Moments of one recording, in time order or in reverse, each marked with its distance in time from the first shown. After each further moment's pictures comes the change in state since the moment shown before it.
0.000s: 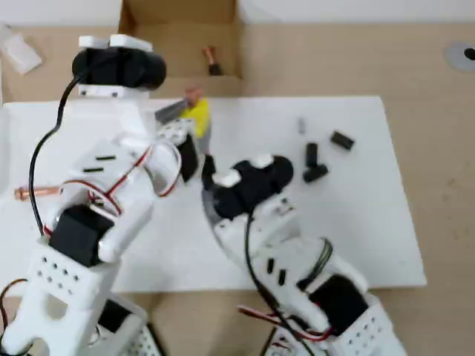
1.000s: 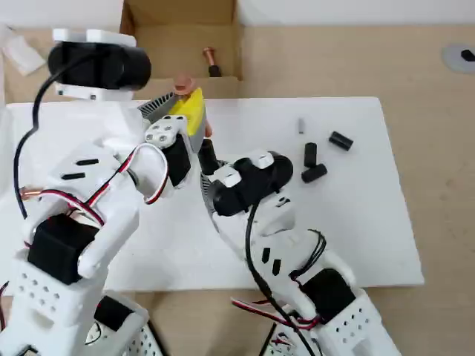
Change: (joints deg) left arm 0.4 -0.4 -8.7 3.8 -2.6; right arm 2.5 0.0 7.5 -13.8 3.9
